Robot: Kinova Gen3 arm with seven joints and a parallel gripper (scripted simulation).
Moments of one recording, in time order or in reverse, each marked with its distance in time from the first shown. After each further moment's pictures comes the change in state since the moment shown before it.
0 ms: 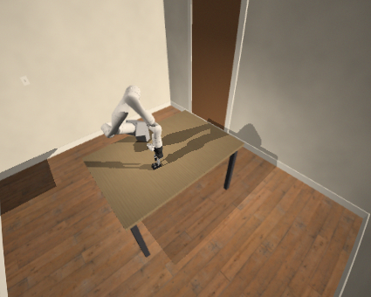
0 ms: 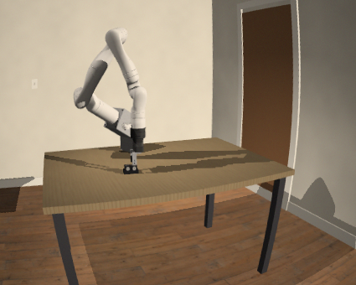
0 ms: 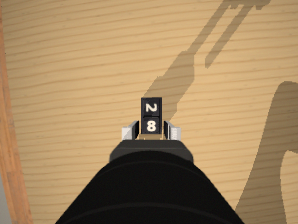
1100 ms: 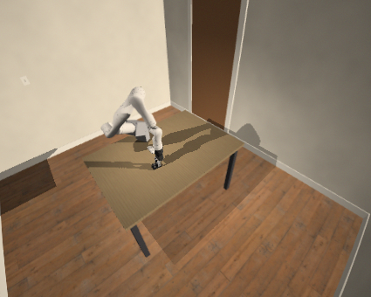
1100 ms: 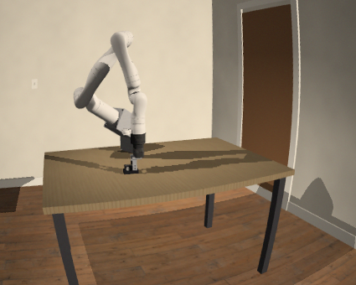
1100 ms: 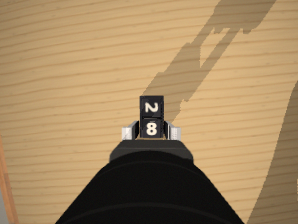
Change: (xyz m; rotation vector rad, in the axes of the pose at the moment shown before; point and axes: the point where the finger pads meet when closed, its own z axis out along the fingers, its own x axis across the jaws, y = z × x) arm 0.000 0.001 0.027 -0.002 0.000 0.001
